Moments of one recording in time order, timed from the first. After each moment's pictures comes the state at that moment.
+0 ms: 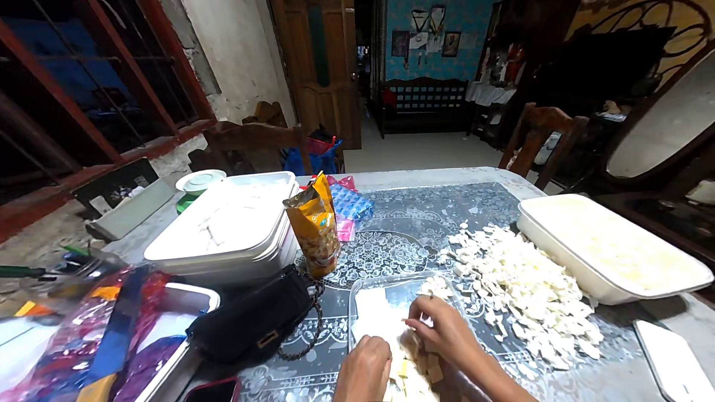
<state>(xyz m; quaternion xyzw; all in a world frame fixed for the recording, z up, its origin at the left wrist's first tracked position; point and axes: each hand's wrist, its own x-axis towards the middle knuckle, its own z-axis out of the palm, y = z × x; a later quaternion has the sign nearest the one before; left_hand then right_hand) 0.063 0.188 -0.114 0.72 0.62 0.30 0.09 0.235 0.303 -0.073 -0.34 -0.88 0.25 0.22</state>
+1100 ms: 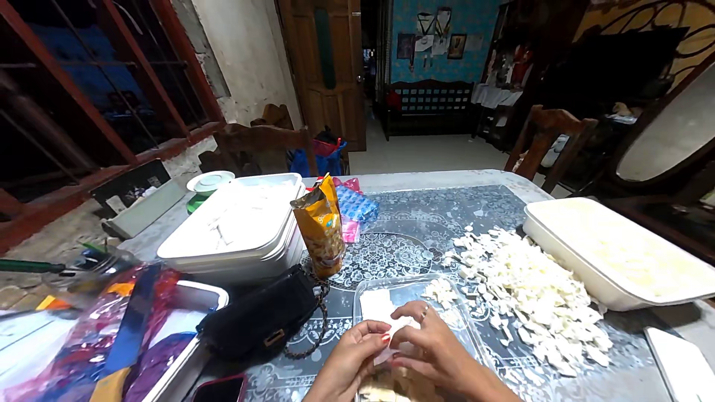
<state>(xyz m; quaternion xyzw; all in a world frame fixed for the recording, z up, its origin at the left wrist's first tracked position) 0.039 0.199 -0.086 0.26 0.47 0.56 0.63 0.221 0.299 -0.099 -0.08 -0.91 0.18 0.36</state>
